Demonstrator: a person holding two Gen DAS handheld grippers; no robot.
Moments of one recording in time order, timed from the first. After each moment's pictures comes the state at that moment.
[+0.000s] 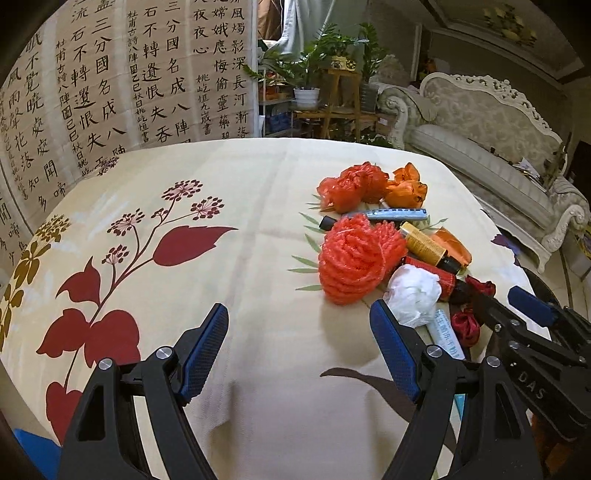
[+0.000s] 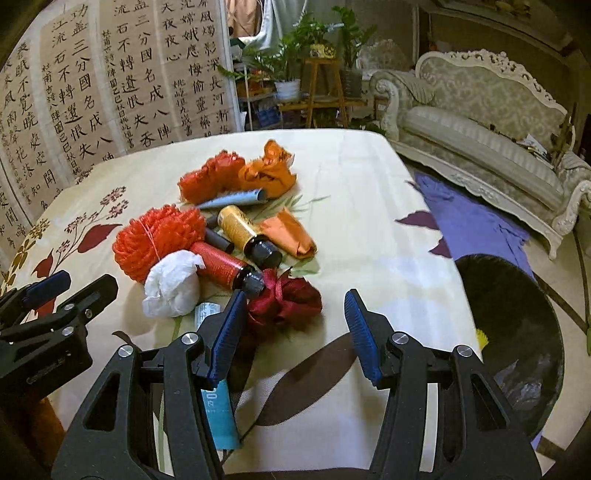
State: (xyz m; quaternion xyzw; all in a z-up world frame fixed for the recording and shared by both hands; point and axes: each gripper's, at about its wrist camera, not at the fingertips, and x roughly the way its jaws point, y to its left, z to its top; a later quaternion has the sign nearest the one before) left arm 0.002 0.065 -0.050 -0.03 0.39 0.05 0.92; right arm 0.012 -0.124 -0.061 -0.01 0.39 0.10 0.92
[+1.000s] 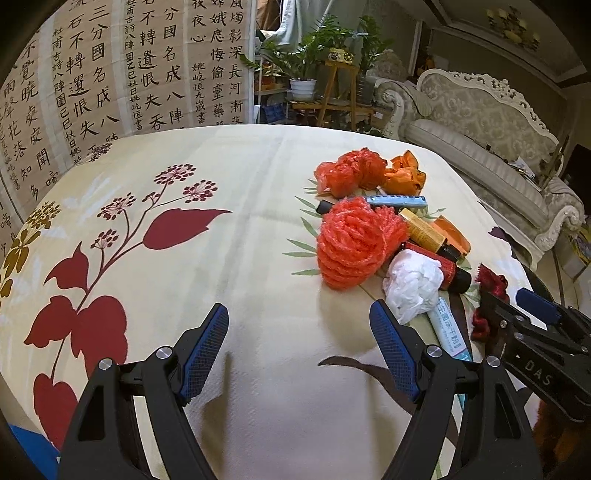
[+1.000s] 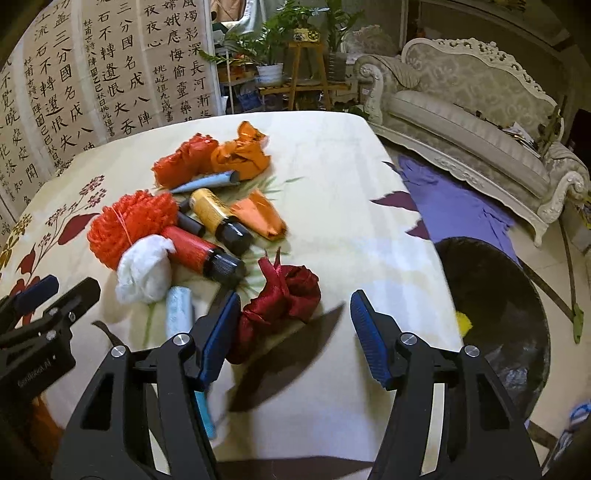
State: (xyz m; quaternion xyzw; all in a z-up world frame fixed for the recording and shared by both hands) left arm 0.001 0.065 -0.057 -0.05 0.40 0.03 0.91; right arm 0.013 -0.136 -0.065 -0.02 0.42 0.06 0.91
